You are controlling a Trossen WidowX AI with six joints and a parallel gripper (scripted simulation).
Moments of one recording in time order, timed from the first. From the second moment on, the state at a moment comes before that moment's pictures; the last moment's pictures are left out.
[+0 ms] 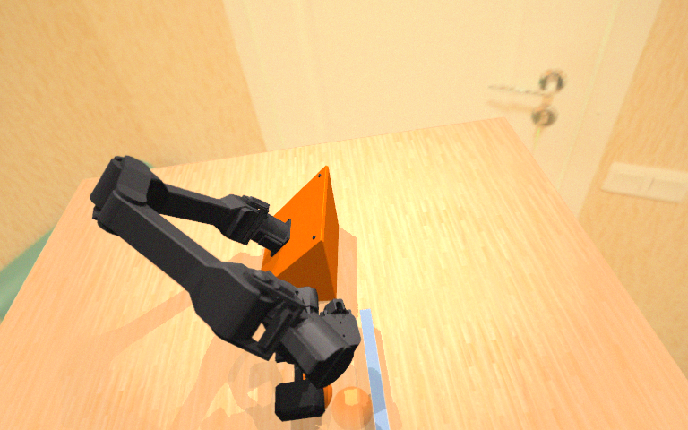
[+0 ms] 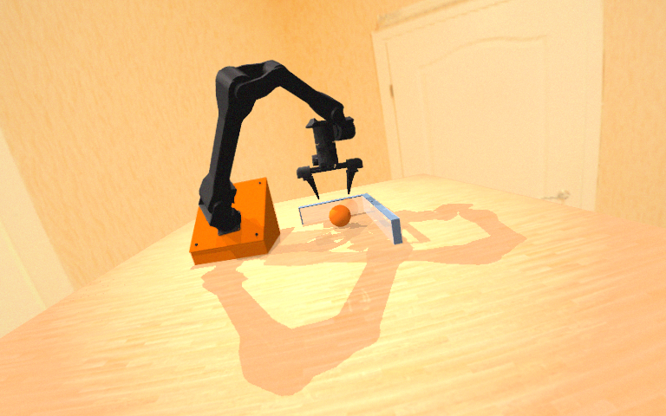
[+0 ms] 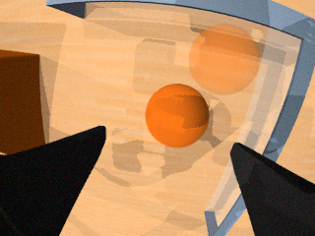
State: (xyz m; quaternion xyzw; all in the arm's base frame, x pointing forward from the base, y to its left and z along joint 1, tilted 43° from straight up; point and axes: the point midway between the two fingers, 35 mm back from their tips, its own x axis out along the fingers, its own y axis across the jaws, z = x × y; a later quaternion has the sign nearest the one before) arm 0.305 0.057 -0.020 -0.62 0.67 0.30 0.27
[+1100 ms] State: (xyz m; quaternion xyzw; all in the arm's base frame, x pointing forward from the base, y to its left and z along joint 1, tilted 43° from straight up) arm 0.309 0.022 -0.053 -0.63 0.66 0.30 0.27
